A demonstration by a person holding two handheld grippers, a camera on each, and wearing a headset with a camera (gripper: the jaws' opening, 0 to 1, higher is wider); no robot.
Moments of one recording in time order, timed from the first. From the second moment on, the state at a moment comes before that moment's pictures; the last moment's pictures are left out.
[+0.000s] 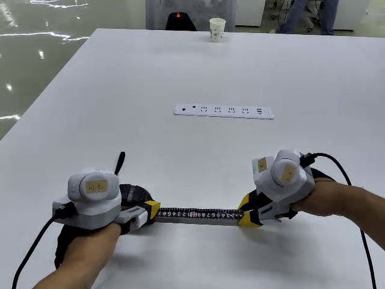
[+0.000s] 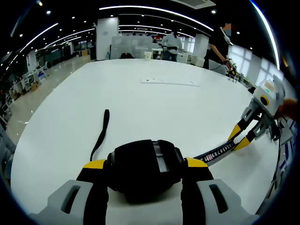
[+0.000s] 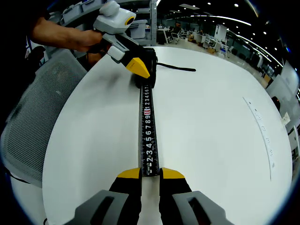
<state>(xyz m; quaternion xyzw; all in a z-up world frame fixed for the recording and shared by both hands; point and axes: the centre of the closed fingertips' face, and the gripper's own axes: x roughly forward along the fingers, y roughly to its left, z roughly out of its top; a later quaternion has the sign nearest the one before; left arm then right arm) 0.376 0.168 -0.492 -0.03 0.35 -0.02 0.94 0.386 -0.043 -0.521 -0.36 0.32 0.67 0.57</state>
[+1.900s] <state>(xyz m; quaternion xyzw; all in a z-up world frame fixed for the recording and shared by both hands) 0.376 0.168 -0.490 -0.03 0.35 -0.03 0.94 0.380 0.009 -0.521 -0.34 0.31 0.68 0.57</state>
